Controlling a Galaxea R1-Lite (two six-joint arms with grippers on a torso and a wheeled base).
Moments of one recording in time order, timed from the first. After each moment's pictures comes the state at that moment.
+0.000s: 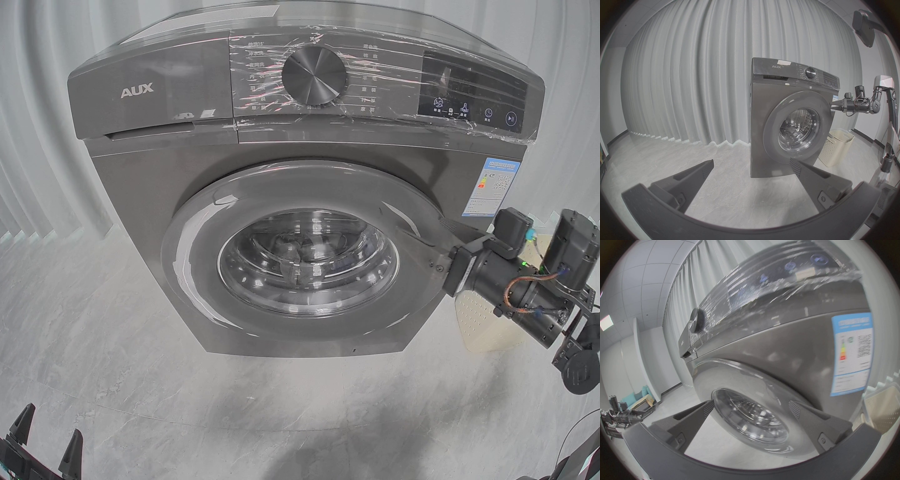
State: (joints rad) left arm 0.00 0.02 -0.02 0.00 -0.02 0.00; right arm 0.55 1.60 -0.58 -1.13 -0.01 0.12
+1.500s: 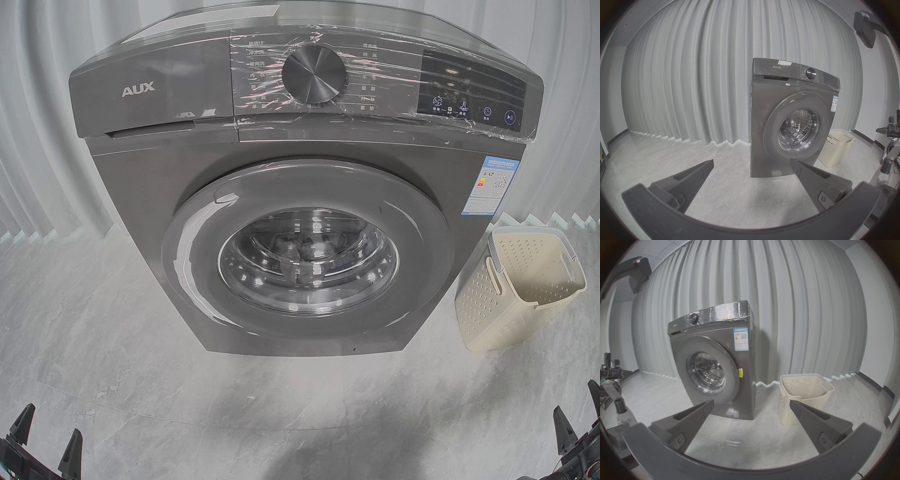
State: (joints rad) left arm 0.00 0.02 -0.02 0.00 -0.02 -0.01; right arm 0.01 0.04 -0.02 -0.04 0.06 0.00
